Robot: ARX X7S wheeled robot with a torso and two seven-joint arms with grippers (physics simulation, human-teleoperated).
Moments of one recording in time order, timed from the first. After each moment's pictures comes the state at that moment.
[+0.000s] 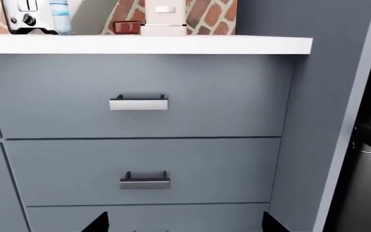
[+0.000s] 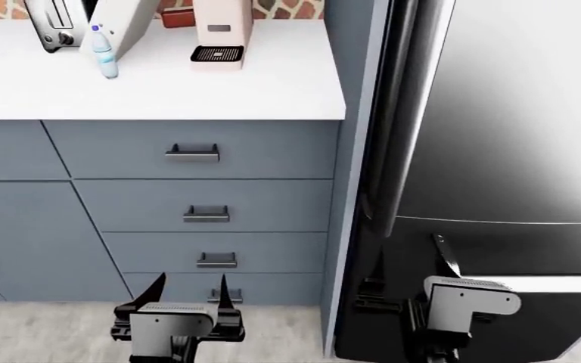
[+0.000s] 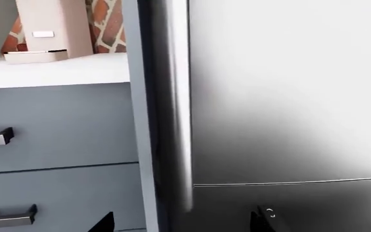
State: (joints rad) left arm -0.01 -0.18 0.23 0.00 -0.18 0.03 -0.19; right arm 0.06 0.19 -0.18 -0.14 0.22 0.13 0.30
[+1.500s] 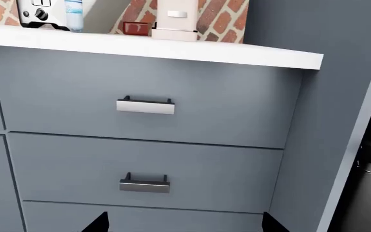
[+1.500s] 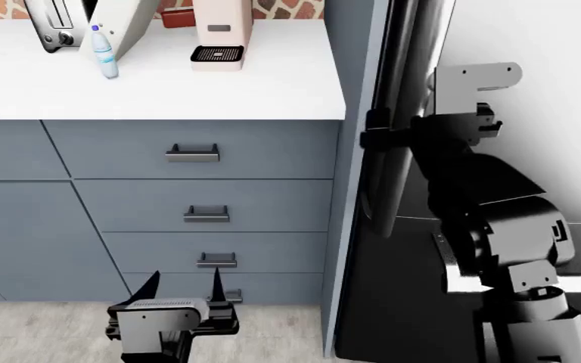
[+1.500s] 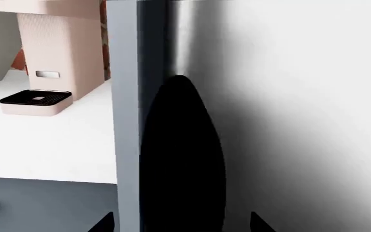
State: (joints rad) left arm -0.02 -0.20 0.23 -0.01 -0.27 0.06 -0.22; right arm 0.97 0.25 -0.23 0.19 0.37 0.75 0.17
